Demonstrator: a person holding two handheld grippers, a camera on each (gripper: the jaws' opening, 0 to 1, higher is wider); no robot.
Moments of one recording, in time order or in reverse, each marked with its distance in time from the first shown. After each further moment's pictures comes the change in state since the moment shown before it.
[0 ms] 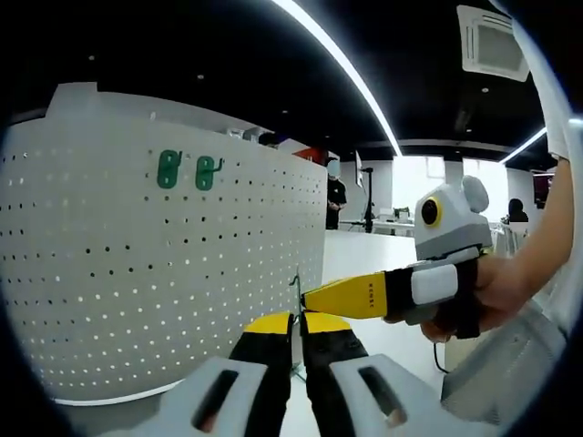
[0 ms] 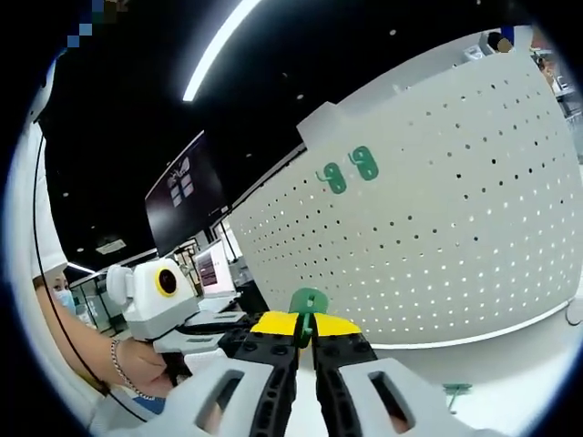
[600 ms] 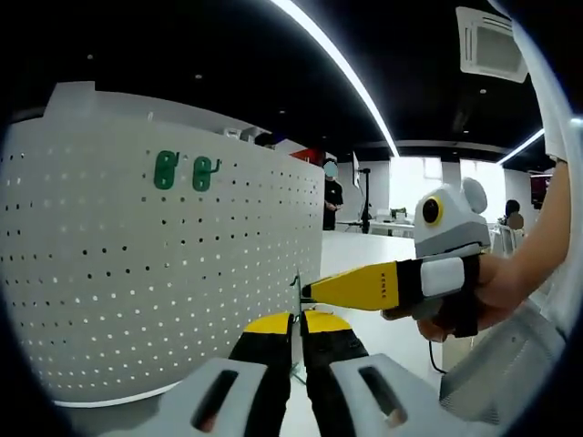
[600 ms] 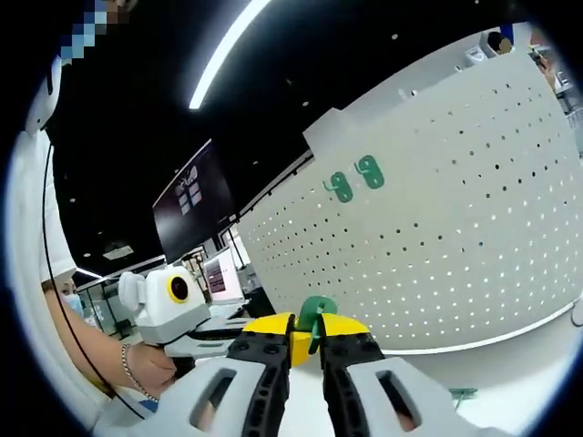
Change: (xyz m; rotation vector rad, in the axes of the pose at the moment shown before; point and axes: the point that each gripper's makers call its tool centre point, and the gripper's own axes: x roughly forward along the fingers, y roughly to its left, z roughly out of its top) left arm 0.001 -0.002 0.000 -0.003 0.001 -0.017; right arm -0.001 0.005 0.008 0.004 -0.028 0.040
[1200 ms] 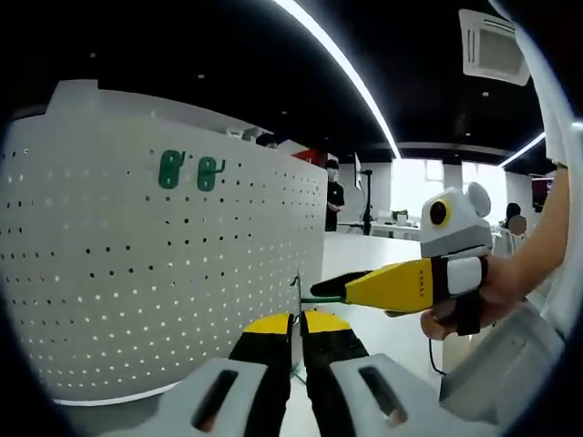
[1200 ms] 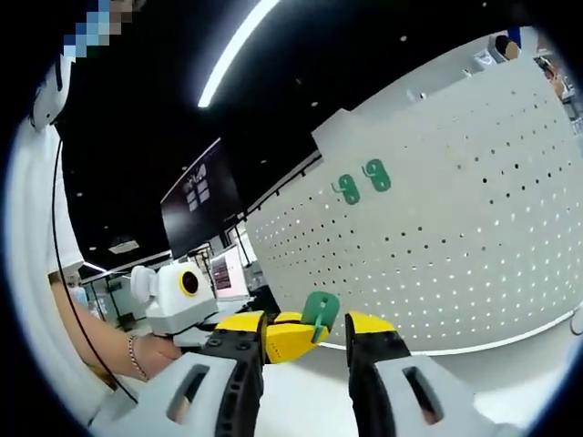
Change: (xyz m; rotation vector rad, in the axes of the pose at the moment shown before) left arm -0.001 0.005 0.001 -0.007 -0.005 0.005; right arm -0.008 0.004 0.000 -0.020 0.005 0.040
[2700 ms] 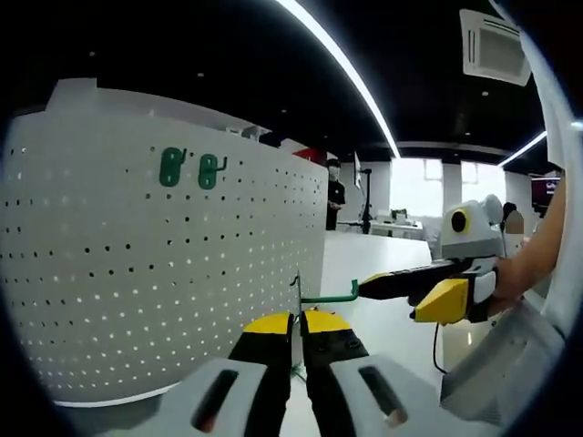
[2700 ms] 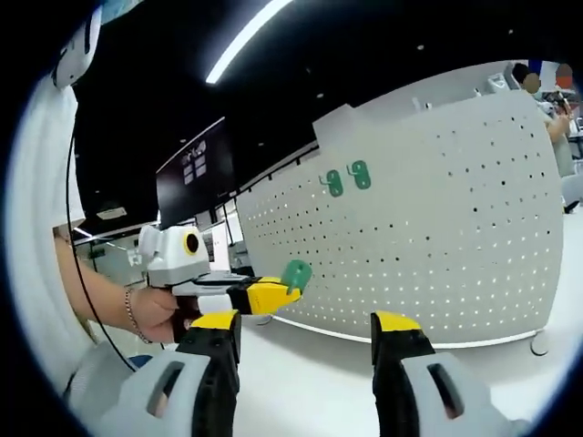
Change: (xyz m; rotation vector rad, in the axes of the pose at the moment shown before) left arm 0.001 0.004 -0.002 -0.002 0.008 -0.004; right arm -0.039 -0.016 -0.010 -0.153 0.059 -0.058
